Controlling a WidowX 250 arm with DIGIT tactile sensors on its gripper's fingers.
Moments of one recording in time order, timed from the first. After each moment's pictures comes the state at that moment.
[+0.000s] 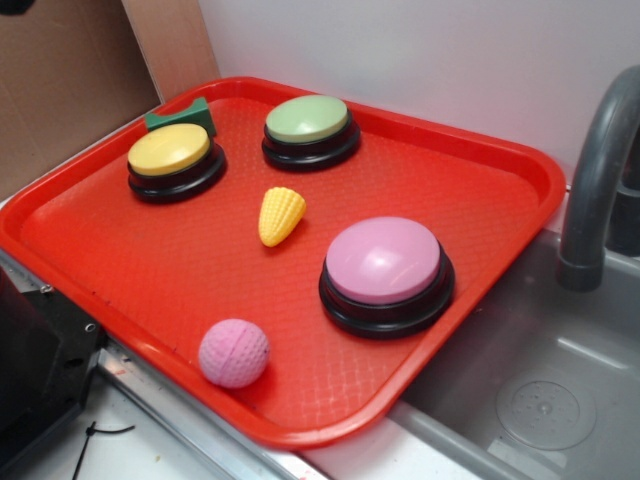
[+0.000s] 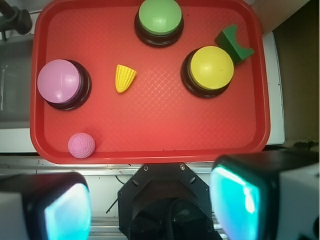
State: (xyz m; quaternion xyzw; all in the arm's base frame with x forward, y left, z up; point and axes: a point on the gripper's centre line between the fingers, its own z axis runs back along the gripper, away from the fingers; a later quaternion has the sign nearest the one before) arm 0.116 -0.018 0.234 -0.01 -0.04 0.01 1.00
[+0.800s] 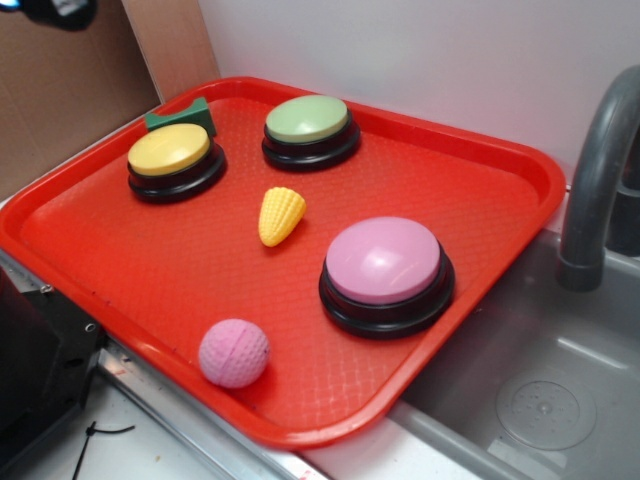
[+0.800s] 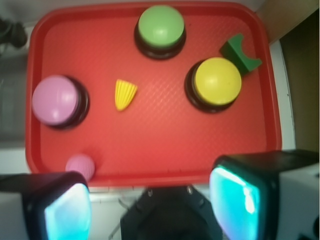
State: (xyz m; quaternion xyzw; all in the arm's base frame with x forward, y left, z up) arm 0.149 -0.015 0.210 -0.02 -0.07 0.04 1.00
